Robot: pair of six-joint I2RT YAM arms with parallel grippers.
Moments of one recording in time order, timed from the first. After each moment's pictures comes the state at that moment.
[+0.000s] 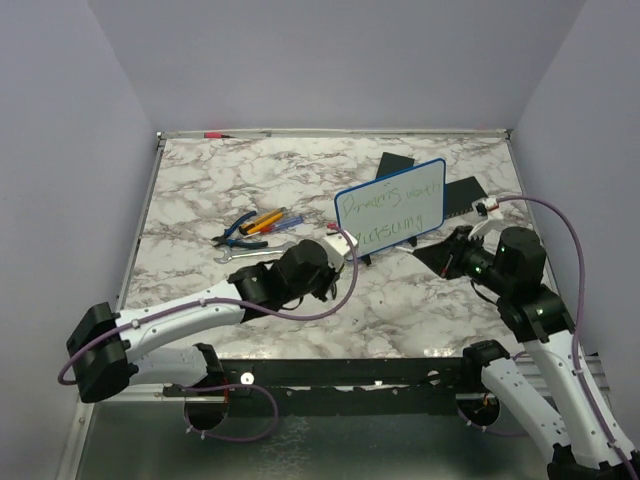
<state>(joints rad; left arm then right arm) -1.08 1.21 0.81 -0.22 -0.17 -0.16 0.27 0.57 0.74 -0.49 -0.33 0.48</state>
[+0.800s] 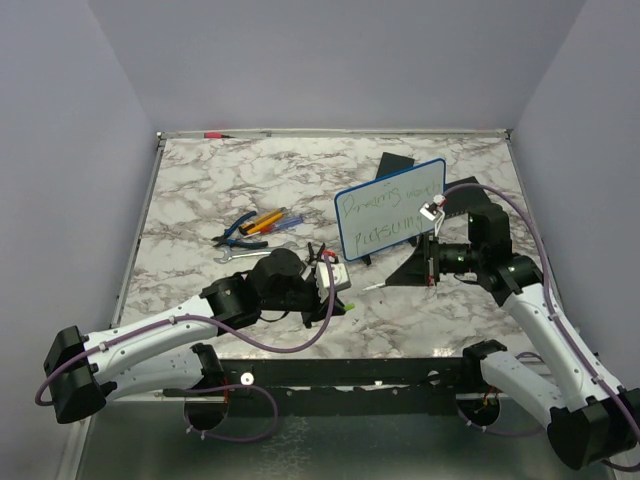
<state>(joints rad) -1.05 0.97 0.71 -0.20 0.36 0.03 0.27 0.88 0.78 -0.50 -1.06 0.46</state>
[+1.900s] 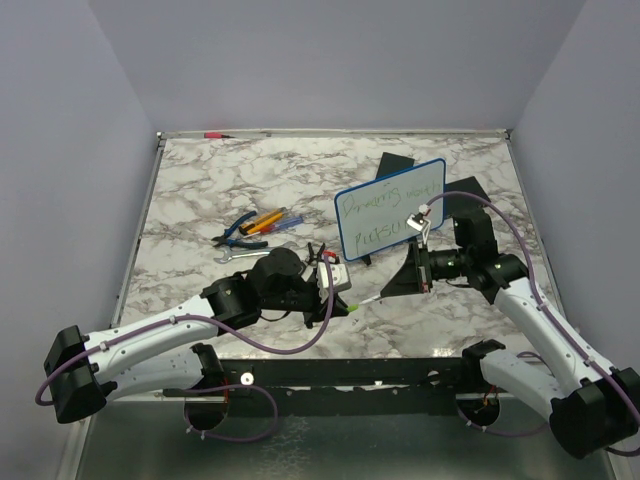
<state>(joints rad) -1.05 0.97 0.70 -0.16 0.42 0.03 0.32 0.95 0.72 -0.49 -1.12 0.44</state>
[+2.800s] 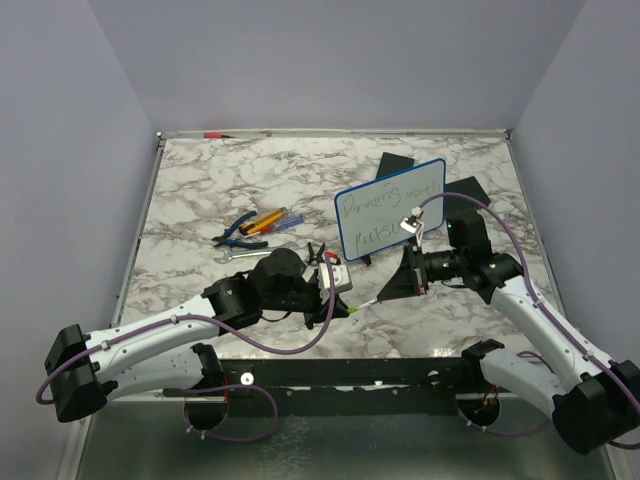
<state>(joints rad) -1.05 0.98 0.70 -0.16 0.42 0.03 0.37 0.97 0.72 -0.46 -1.12 0.44</state>
